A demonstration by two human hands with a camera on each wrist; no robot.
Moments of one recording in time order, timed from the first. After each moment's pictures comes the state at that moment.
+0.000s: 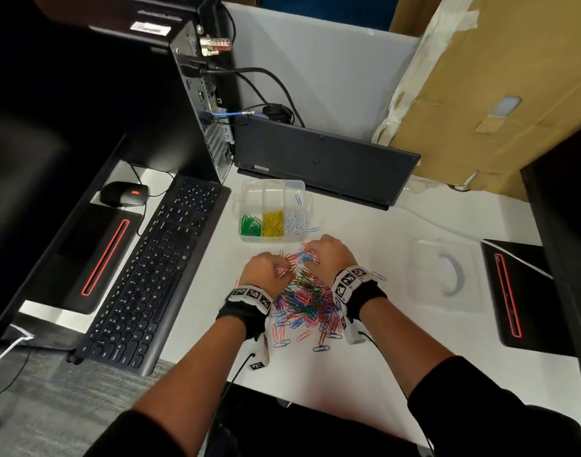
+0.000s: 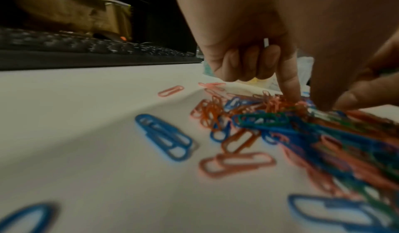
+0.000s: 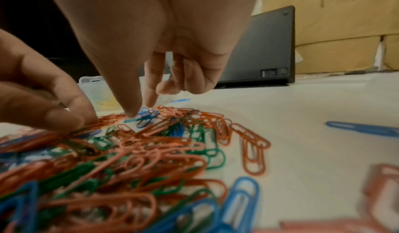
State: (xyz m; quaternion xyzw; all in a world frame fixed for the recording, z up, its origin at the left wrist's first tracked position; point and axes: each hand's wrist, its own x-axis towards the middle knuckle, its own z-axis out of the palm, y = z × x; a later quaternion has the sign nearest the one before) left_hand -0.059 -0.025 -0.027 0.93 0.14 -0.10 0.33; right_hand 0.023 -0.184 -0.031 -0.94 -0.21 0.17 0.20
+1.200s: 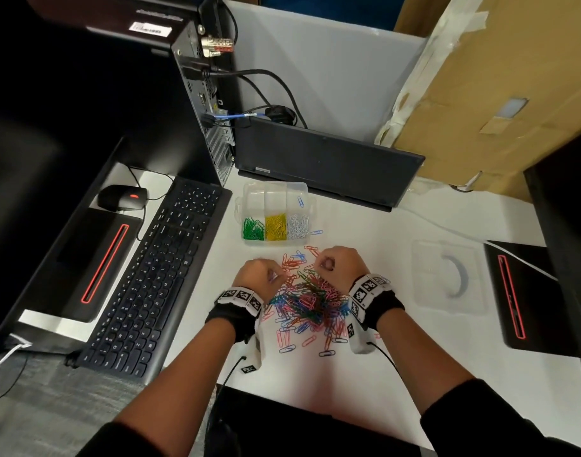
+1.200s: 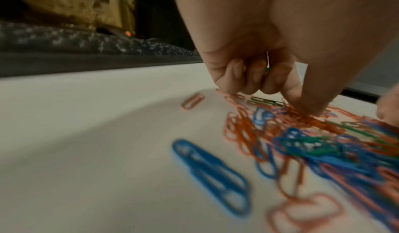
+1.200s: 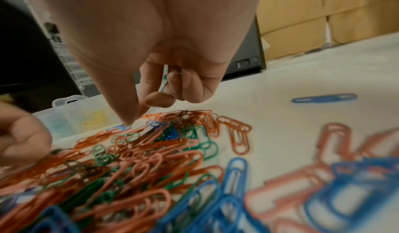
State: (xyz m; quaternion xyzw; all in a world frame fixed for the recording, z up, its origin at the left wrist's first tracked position) left_hand -0.059 0.001 -0.028 0.92 0.11 -0.13 0.34; right_hand 0.019 -0.201 -0.026 -0.91 -0.17 0.20 0.31
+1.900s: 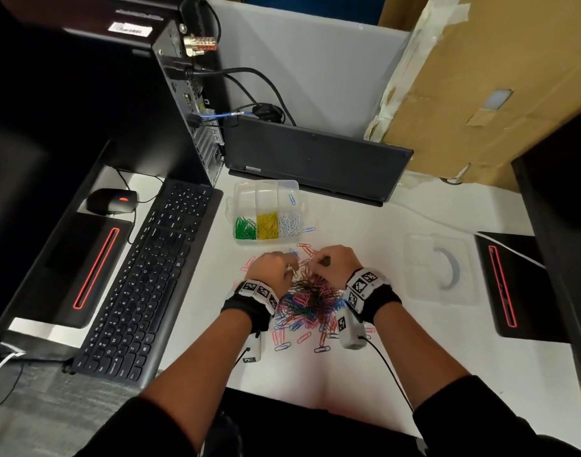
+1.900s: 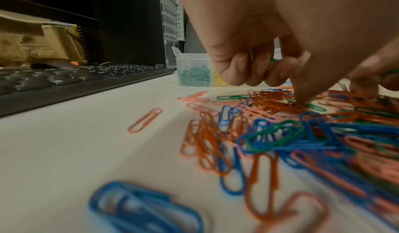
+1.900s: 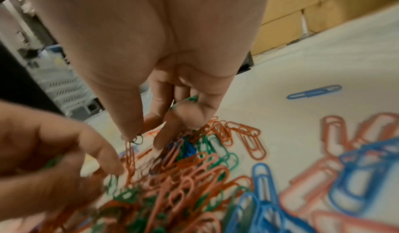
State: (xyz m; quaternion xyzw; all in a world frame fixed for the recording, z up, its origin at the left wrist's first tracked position) left_hand -0.038 -0.031 -0.029 0.97 0.00 -0.12 0.23; right_hand 0.018 -0.202 -0.016 -0.90 -0.12 0.25 0.33
